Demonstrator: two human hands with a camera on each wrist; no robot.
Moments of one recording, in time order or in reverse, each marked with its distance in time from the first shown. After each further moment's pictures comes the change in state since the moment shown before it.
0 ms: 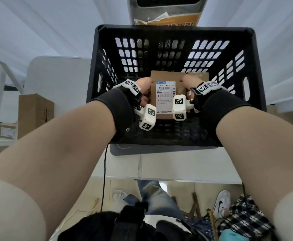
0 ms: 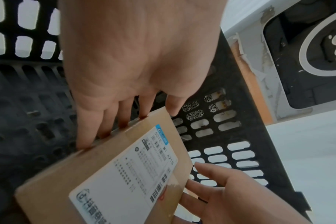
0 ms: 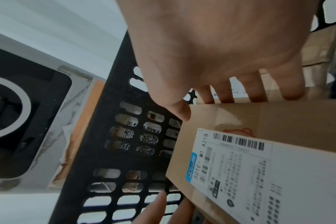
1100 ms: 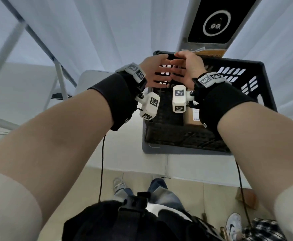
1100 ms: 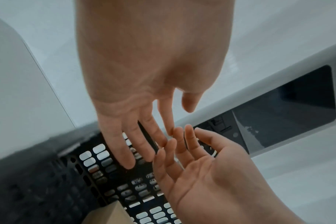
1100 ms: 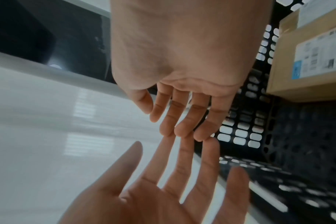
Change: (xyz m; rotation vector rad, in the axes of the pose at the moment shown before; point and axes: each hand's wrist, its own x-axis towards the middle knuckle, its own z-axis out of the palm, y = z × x) left_hand -0.194 -0.013 -0.141 -0.030 -0.161 0.559; right_hand -0.198 -0.178 0.041 1.030 0.071 -0.295
